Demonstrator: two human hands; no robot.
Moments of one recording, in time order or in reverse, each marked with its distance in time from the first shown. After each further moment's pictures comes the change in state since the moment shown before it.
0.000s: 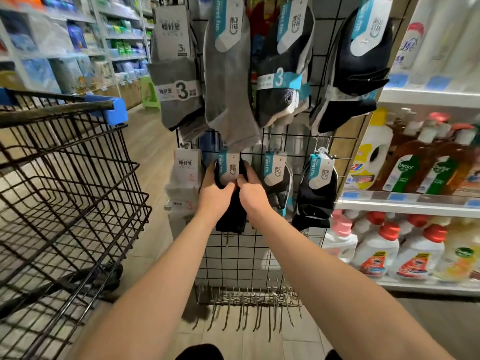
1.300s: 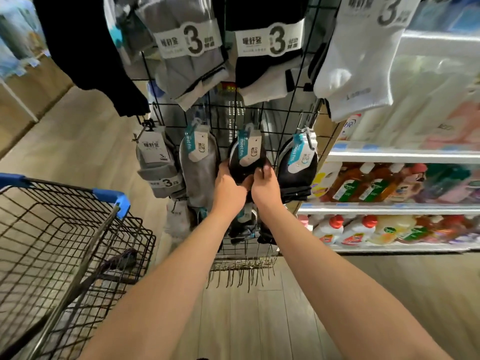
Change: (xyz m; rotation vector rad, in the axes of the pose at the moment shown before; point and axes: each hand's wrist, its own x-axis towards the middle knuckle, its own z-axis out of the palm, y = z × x) left_hand 0.039 0.270 0.025 0.163 -0.184 -0.178; right_hand 0.033 -0.255 -0.077 -0.139 0.296 0.292
